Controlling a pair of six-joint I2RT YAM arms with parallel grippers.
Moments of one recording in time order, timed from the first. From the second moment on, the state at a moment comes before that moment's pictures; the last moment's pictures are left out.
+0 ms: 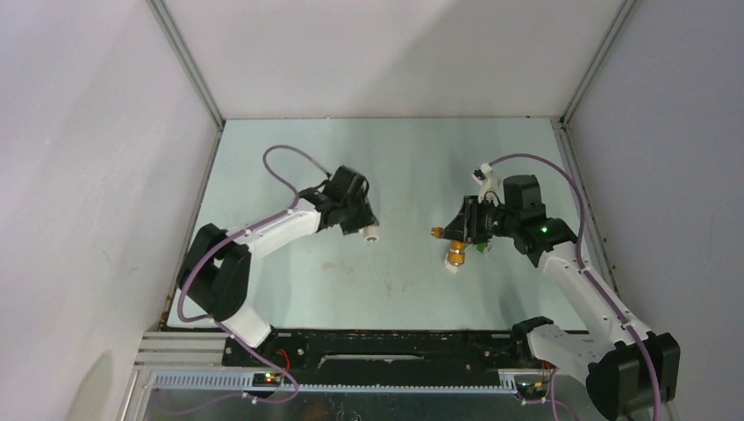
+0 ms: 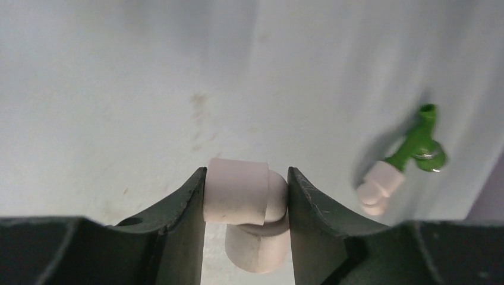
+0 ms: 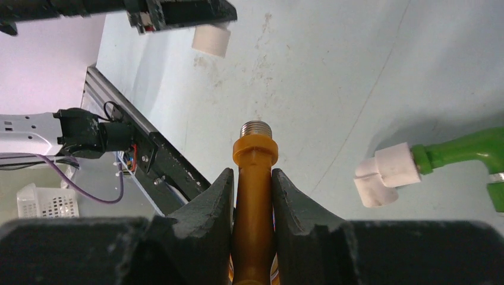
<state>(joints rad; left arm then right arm) -0.62 1.62 1.14 -0.42 0.00 -0.84 0.27 1.03 0.82 -0.48 -0.63 0.35</state>
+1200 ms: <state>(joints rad) -0.74 1.76 1.12 -0.45 -0.12 -1.00 0.37 1.03 0.81 -0.44 -0.54 0.41</state>
